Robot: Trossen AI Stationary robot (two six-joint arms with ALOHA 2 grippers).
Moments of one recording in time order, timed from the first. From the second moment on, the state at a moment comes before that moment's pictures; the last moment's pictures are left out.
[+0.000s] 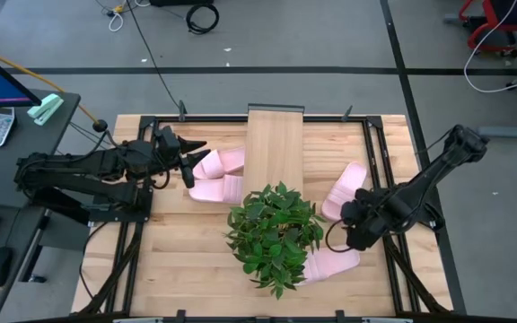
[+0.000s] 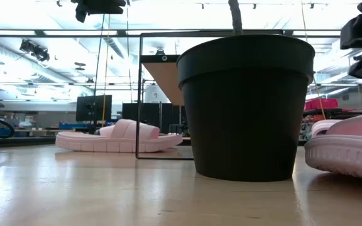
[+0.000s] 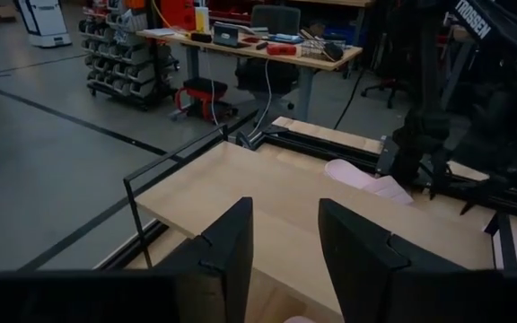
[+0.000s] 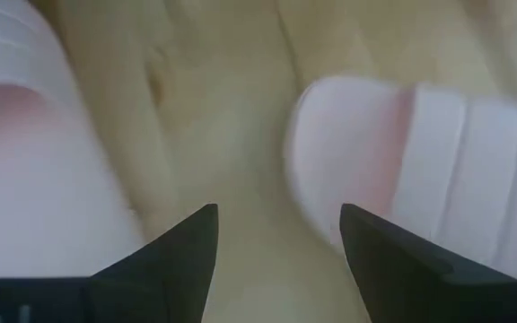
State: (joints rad) left arm -0.02 0.79 0.81 -0.20 -0.51 -0.17; right arm 0.68 1.07 0.61 -0.87 0.36 0.94
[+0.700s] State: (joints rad) left arm -0.02 0.79 0.81 -0.20 -0.51 -0.17; right arm 0.68 1.15 0.61 -1.01 0.44 1.07
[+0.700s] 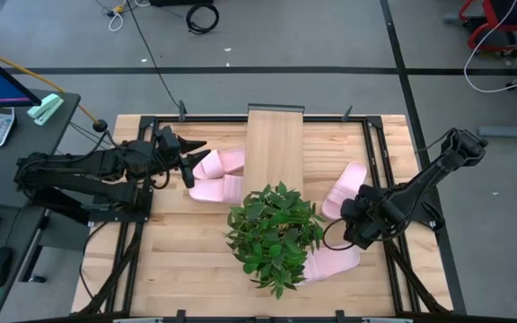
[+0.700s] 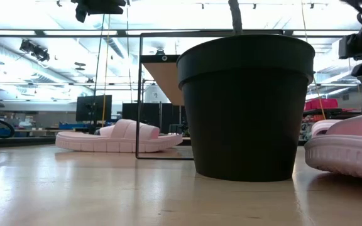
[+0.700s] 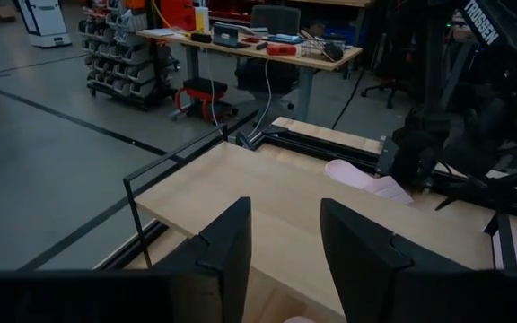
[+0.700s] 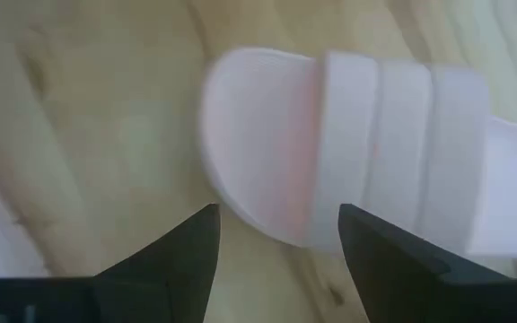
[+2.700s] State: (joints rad) left arm -0.02 0.79 0.81 -0.22 -0.51 -0.17; right arm 0.57 1.36 0.53 -0.88 0.60 0.91
